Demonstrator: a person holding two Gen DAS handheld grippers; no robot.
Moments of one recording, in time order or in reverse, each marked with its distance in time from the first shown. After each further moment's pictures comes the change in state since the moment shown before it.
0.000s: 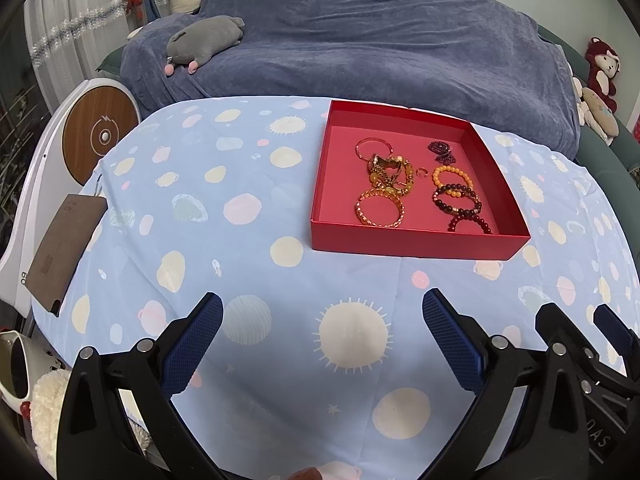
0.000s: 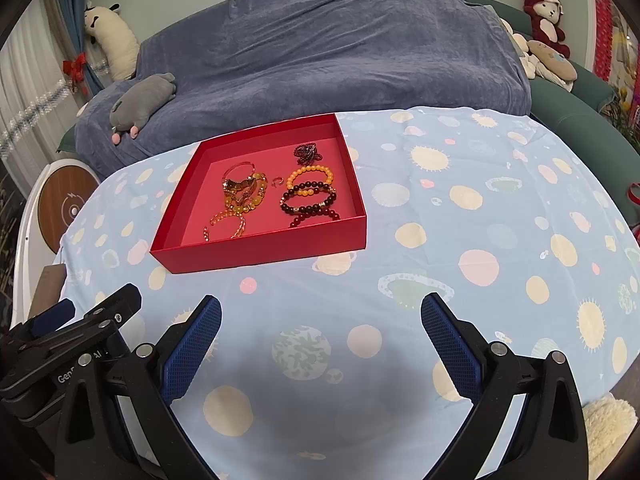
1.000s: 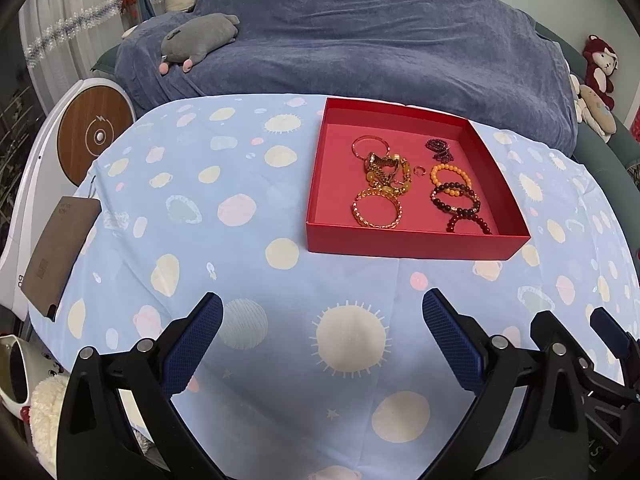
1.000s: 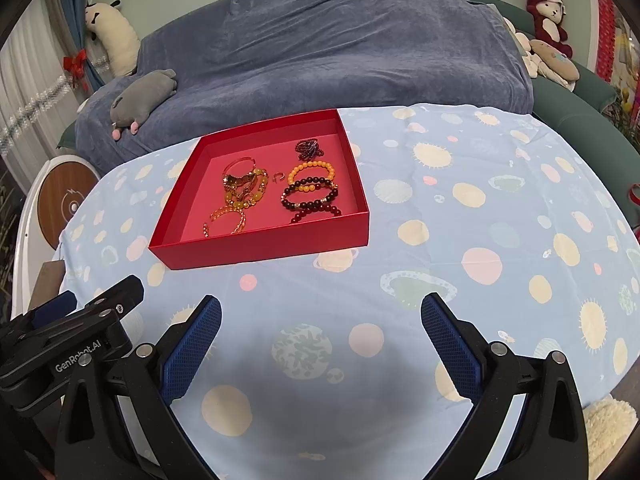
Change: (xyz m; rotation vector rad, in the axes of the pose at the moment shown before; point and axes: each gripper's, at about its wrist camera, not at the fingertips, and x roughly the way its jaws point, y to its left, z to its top) left arm 0.006 -0.001 0.002 0.007 0.011 -0.008; right arm 0.001 0.001 0.000 -0.003 0.012 0.003
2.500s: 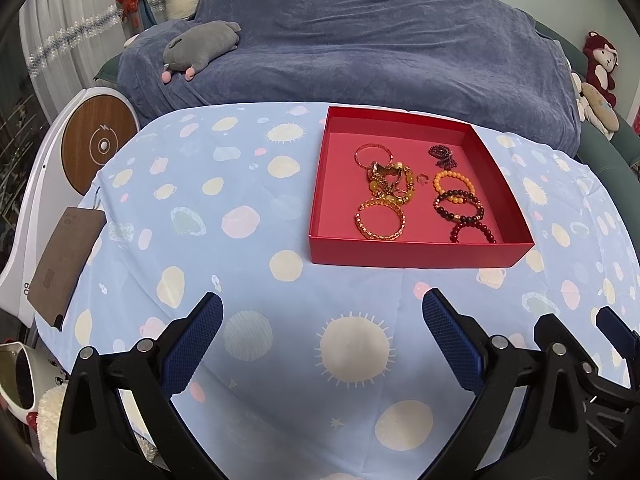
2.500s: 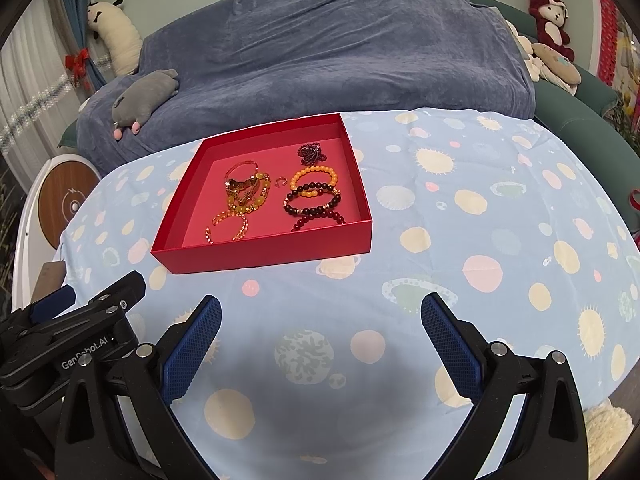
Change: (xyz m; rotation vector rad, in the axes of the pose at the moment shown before) left arm -0.001 -0.003 0.009 0.016 -0.019 0.019; right arm 0.002 0.001 0.001 -0.006 -0.002 0.000
